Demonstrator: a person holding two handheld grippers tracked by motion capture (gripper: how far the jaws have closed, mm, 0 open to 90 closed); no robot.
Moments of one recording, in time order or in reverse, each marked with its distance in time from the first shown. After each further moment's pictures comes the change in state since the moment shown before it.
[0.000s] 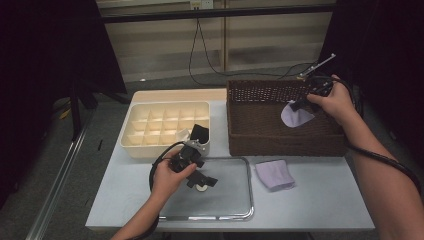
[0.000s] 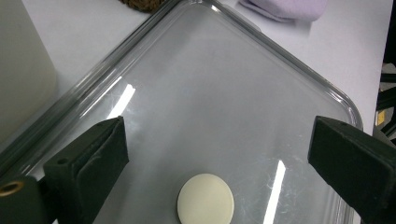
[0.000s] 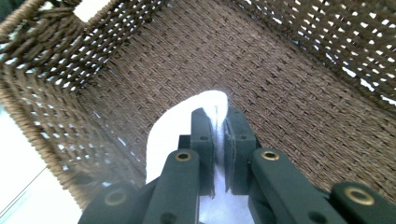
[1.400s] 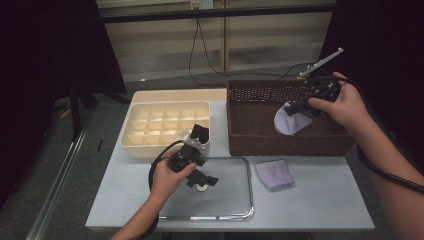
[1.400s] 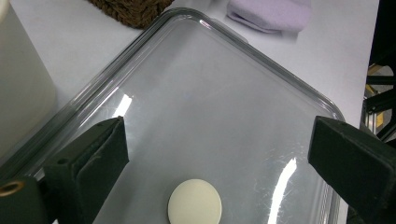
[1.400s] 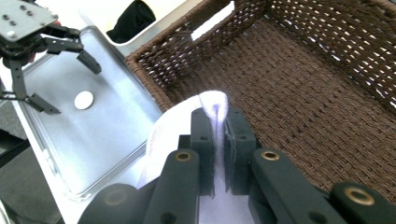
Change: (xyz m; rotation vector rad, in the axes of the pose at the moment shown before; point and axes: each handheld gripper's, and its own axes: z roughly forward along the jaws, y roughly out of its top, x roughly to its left) left arm -0.005 0.004 -0.006 -0.026 -0.025 0.025; right arm 0.087 0.000 -0.059 -0.057 0.072 -0.119
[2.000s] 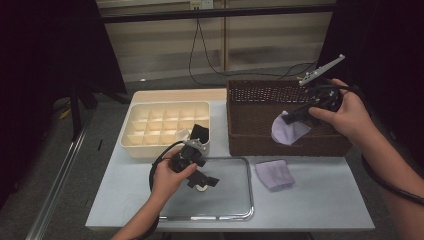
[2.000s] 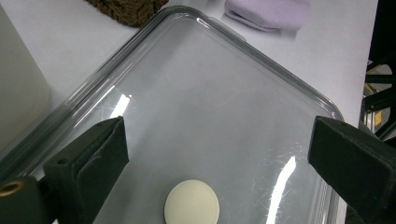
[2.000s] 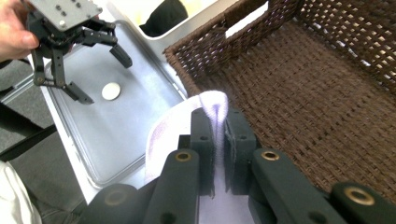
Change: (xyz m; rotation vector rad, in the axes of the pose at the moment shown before) left arm -0.002 0.000 0.002 -0.004 0.001 -0.005; right arm 0.028 -0.010 -0.007 -0.015 0.041 -0.048
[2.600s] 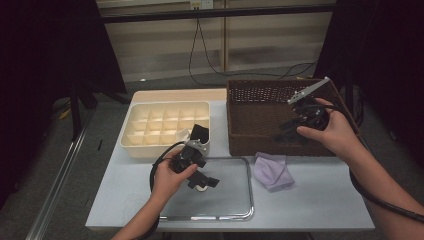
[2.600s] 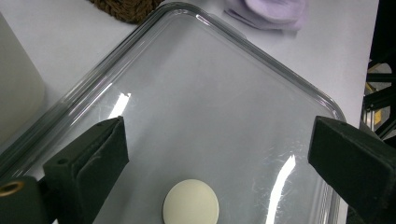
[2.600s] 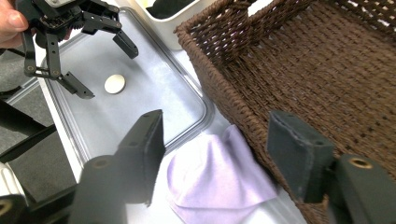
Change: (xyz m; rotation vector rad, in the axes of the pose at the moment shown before) left arm 0.001 -0.001 0.001 0.018 -0.008 0.007; right arm 0.011 -0.024 0.042 -0.007 0.034 0.017
